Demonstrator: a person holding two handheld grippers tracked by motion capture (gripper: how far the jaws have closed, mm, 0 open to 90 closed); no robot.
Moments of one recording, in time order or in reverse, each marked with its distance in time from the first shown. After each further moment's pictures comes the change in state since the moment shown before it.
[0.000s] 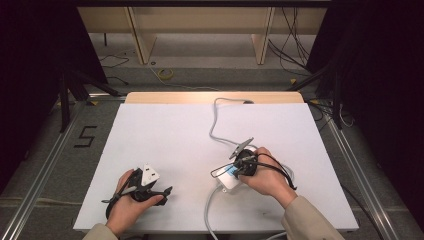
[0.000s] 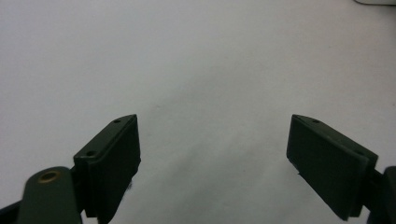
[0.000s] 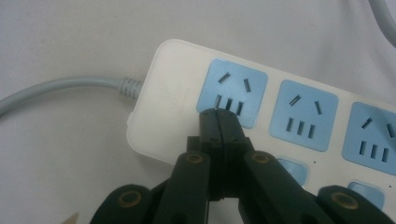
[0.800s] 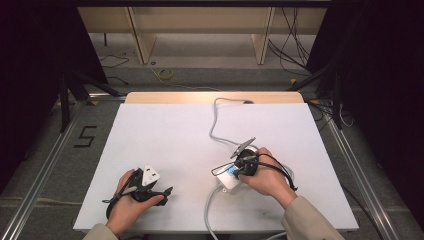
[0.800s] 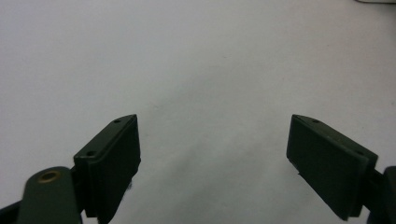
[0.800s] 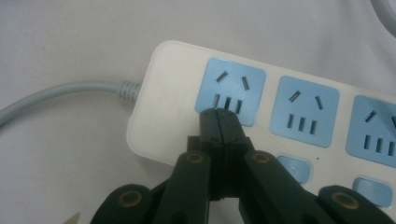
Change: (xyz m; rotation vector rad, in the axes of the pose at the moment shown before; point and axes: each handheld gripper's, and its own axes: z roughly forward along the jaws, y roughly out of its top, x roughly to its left) left arm -0.001 0.000 0.001 0.001 -0.004 0.003; right arm -0.001 -0.002 0.001 -0.012 0.005 0.038
